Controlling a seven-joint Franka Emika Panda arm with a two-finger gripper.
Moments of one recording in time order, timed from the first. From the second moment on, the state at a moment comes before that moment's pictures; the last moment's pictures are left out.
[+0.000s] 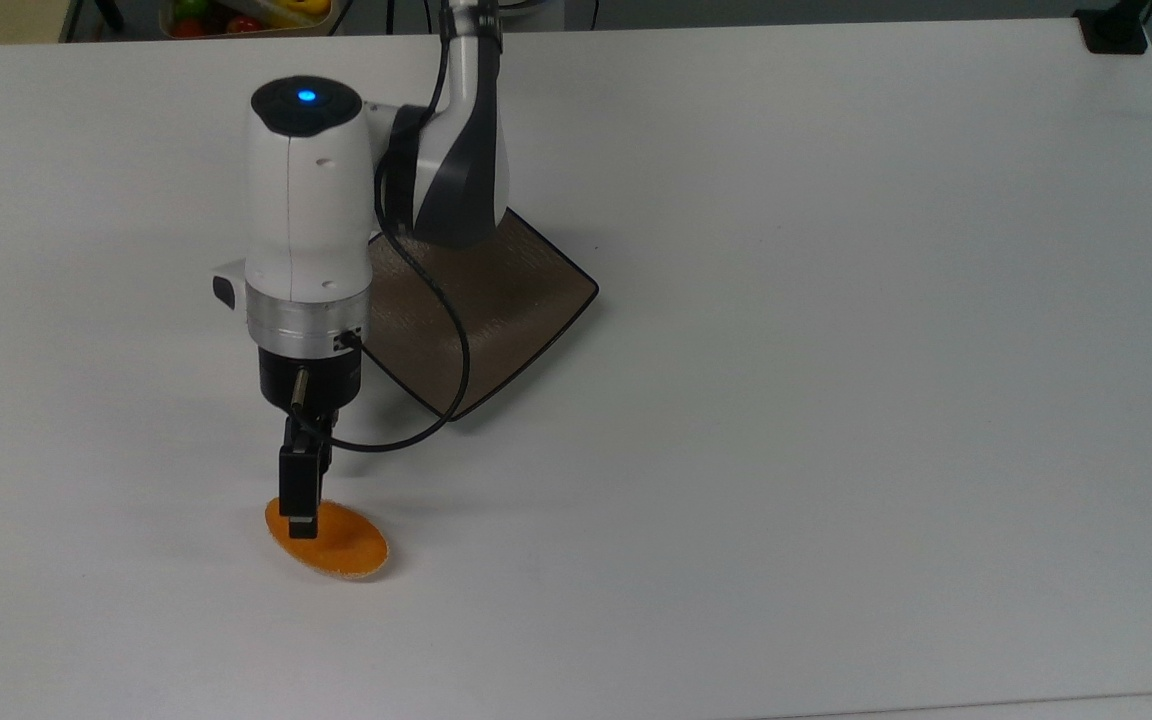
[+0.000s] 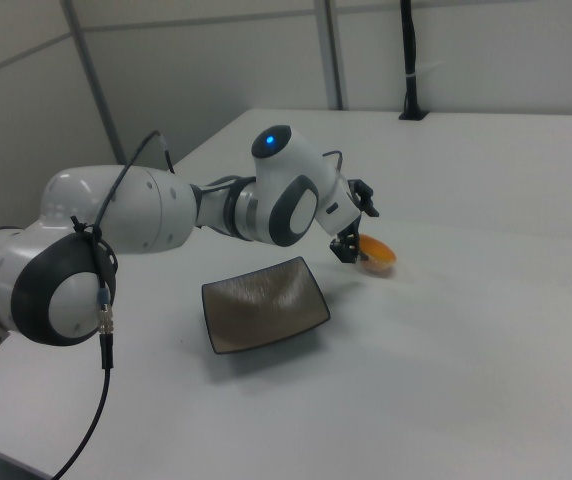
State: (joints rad) arm 0.03 0.74 -0.12 -1.35 -0.01 2.68 1.41
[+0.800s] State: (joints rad) arm 0.04 0.82 -0.12 -1.33 -0.02 2.76 1.42
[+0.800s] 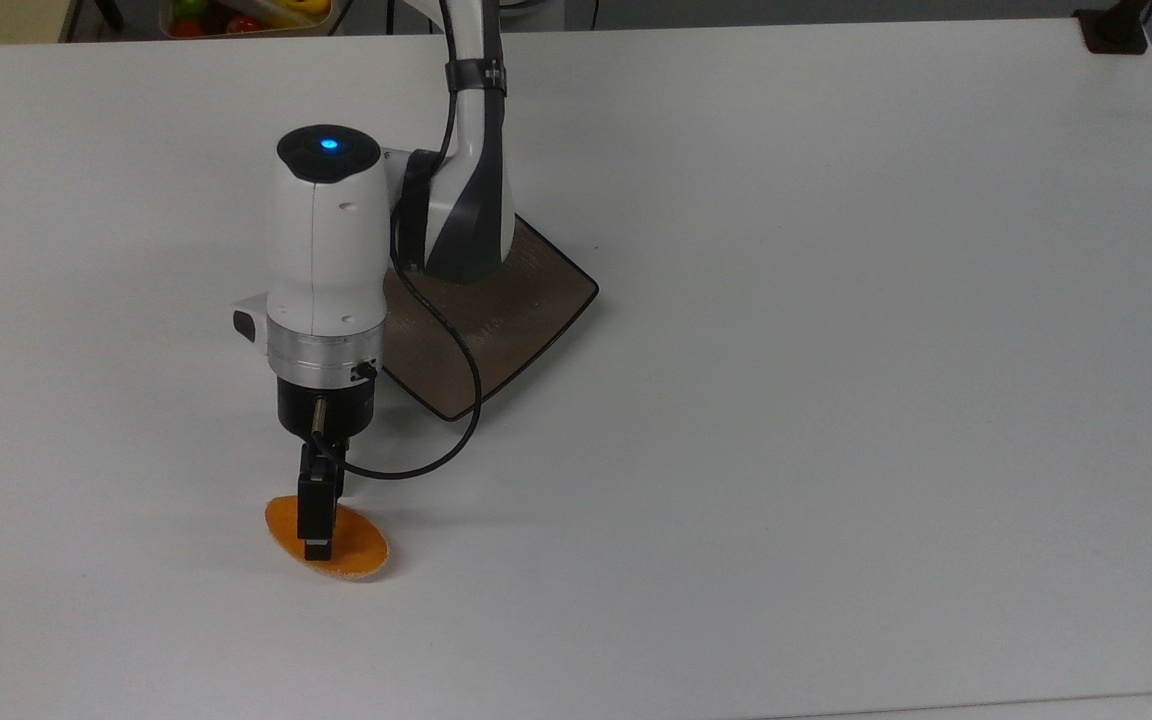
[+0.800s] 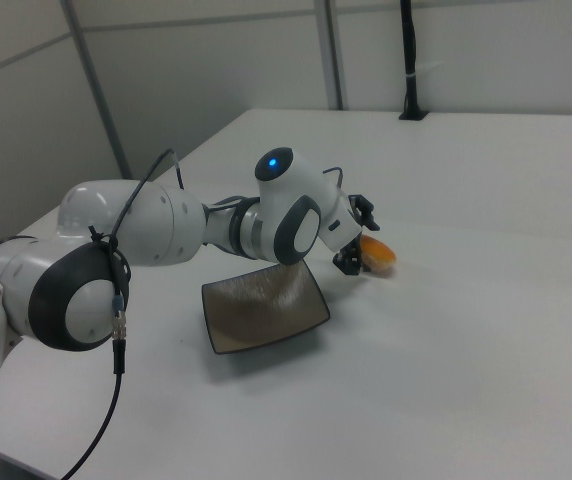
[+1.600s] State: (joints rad) arm 0.03 0.82 -0.12 -1.30 -0.04 2.77 1.40
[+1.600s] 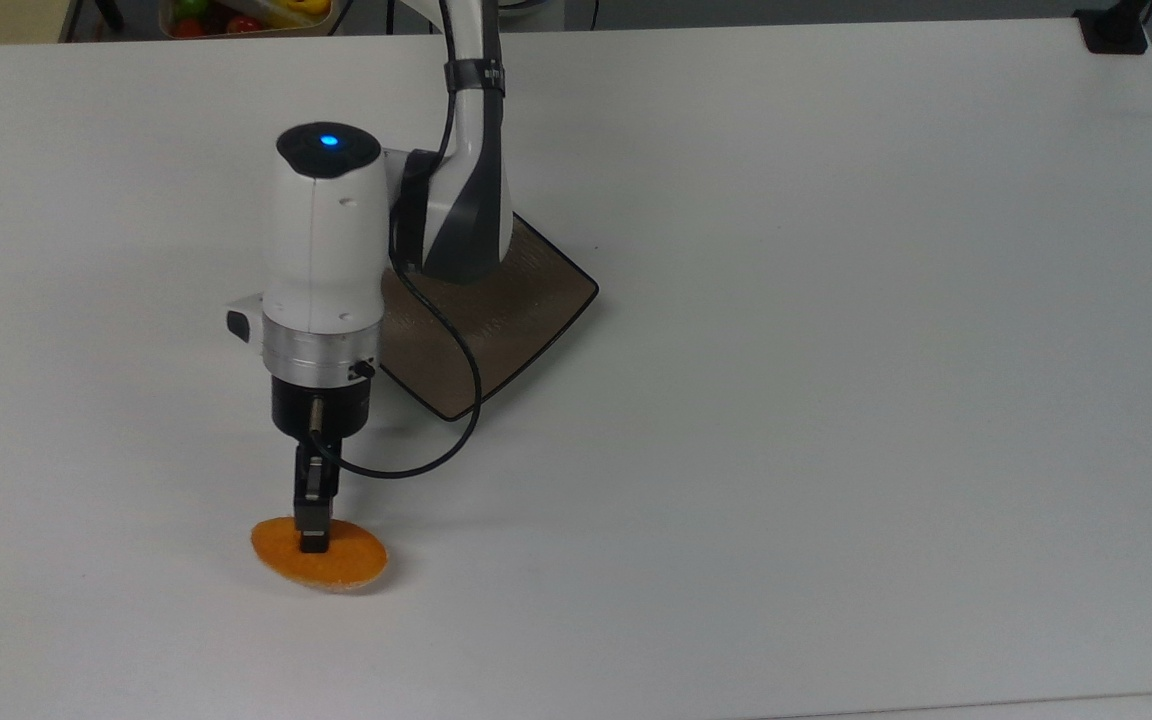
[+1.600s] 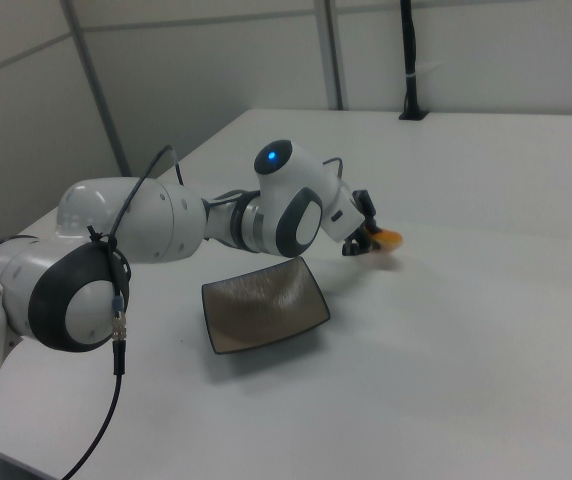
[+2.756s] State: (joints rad) arm -0.15 0.30 0.20 -1.67 0.04 2.23 0.90
